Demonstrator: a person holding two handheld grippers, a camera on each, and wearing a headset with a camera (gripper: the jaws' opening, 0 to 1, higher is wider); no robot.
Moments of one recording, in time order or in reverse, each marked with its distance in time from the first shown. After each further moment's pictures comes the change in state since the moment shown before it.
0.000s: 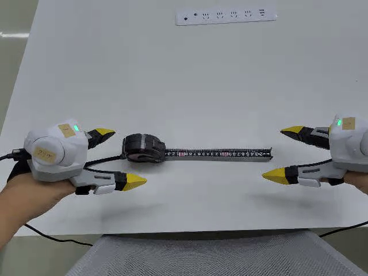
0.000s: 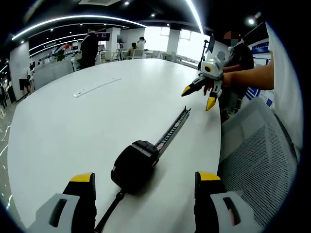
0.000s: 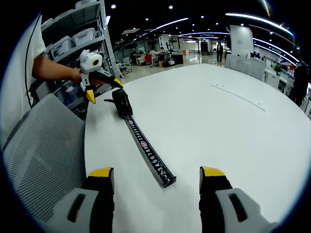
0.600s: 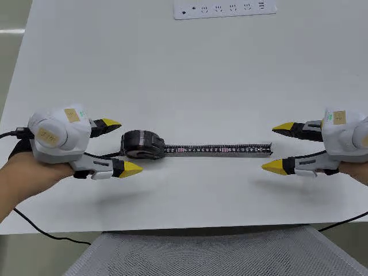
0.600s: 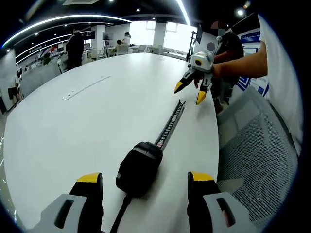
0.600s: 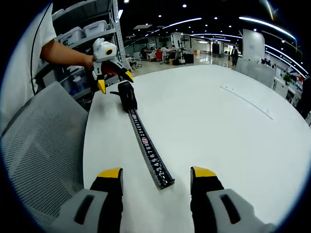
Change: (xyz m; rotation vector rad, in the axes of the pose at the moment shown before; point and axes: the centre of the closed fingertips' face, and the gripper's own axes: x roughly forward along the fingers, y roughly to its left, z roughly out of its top) left arm 0.008 0.008 0.003 0.091 0.055 -0.079; right arm 0.010 -0.001 -0.003 -0.097 0.032 0.052
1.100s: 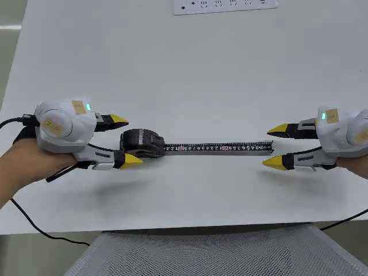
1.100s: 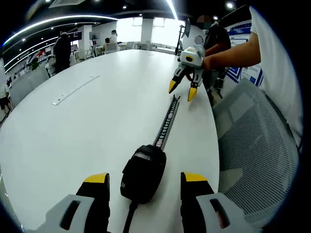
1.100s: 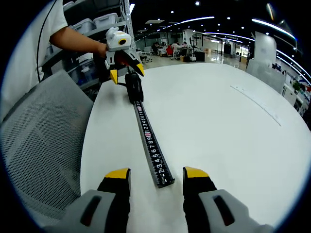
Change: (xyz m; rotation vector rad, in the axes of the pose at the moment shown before) left arm 0.010 0.005 0.006 0.087 0.040 -0.072; right arm 0.011 0.000 -0.010 -0.079 0.045 0.069
